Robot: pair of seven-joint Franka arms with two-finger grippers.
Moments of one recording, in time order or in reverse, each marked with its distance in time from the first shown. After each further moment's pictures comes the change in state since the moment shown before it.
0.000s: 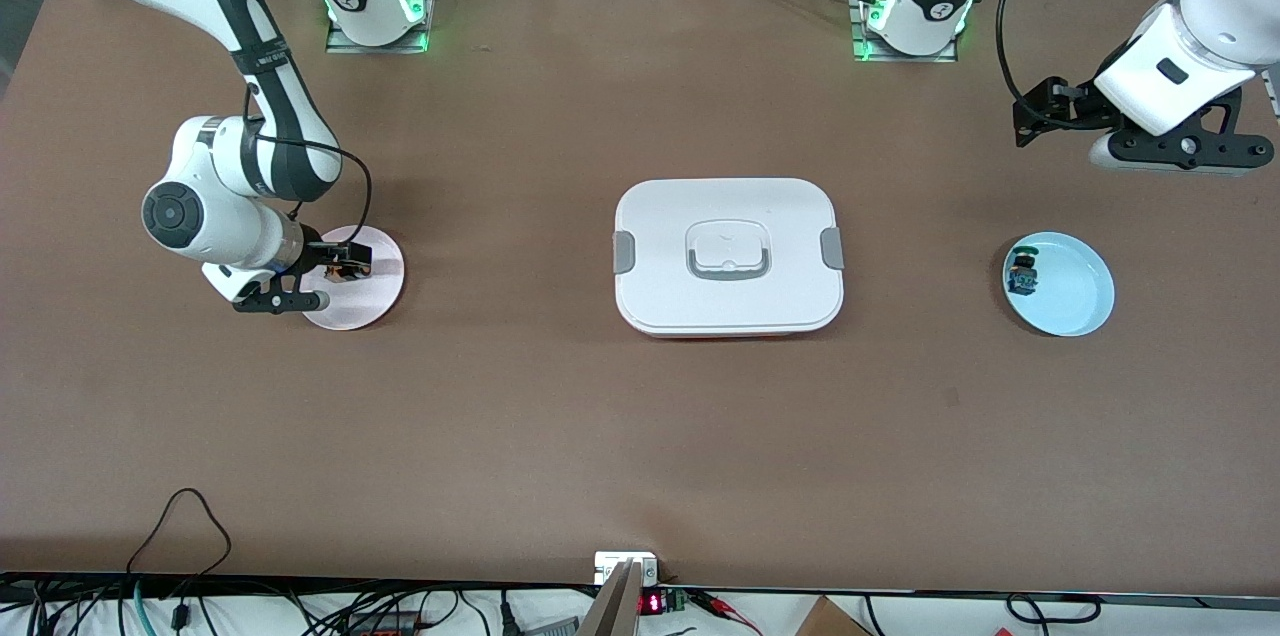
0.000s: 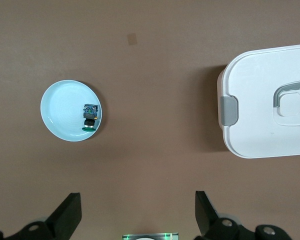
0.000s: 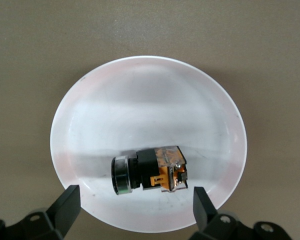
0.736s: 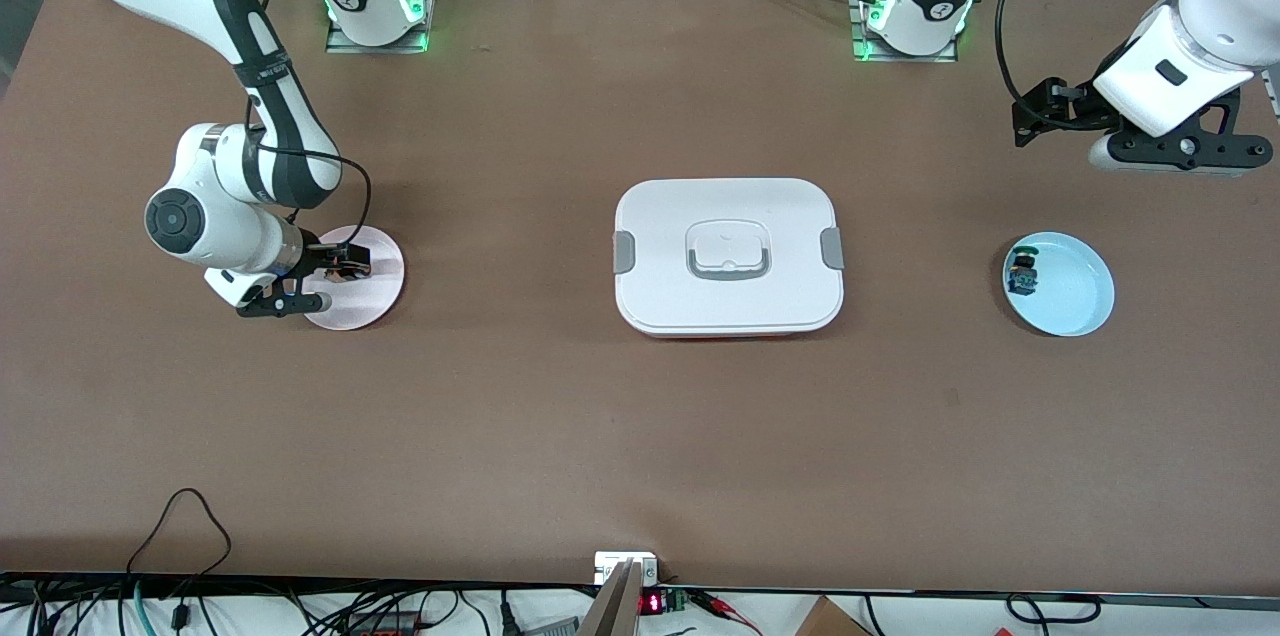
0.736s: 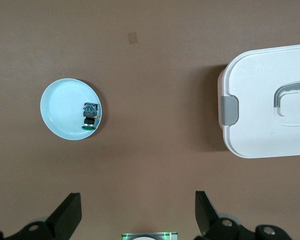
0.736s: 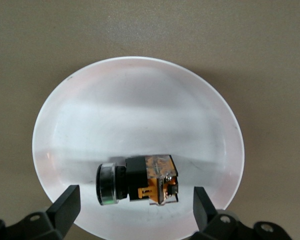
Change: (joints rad) left arm 0.000 0.001 0.000 0.001 0.000 -0.003 -0.006; right arm -0.015 0.028 0.000 0.000 0.003 0.030 -0.061
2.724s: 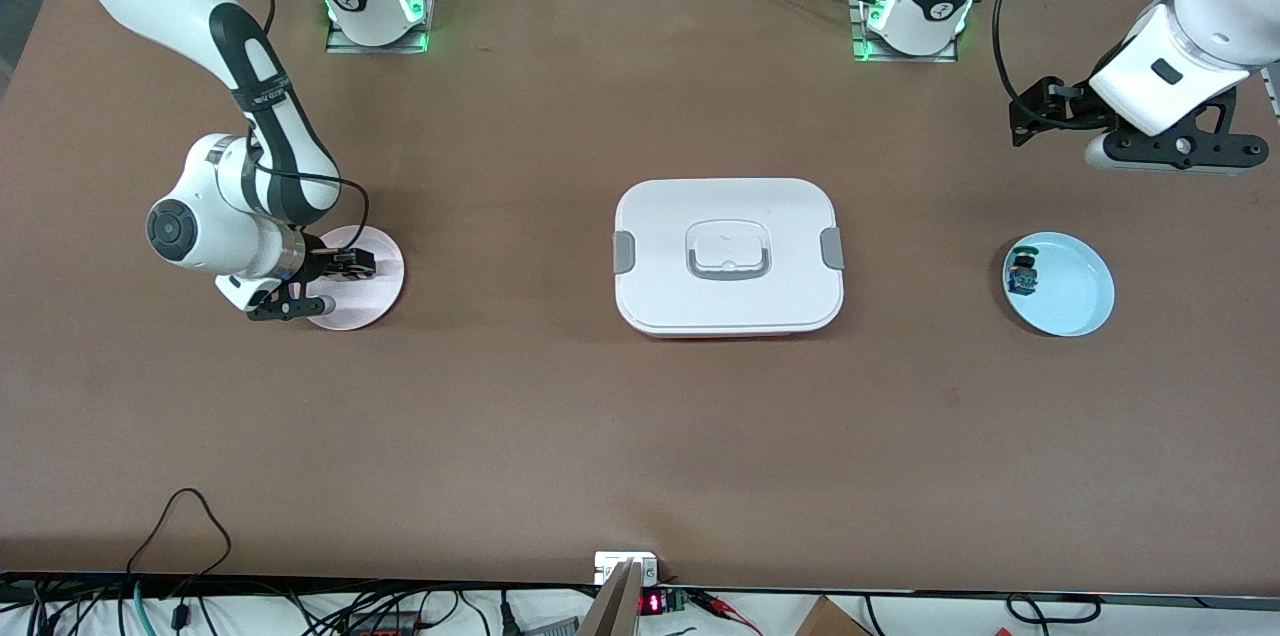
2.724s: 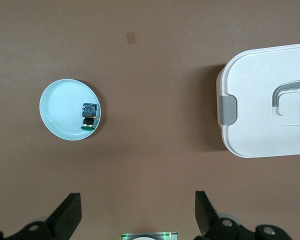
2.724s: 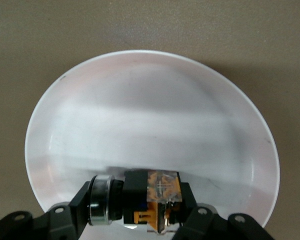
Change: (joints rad) left arm -0.002 0.000 -0.004 0.001 0.000 0.000 -0.001; right arm -0.017 0.058 0.000 0.001 0.152 0.037 -0.137
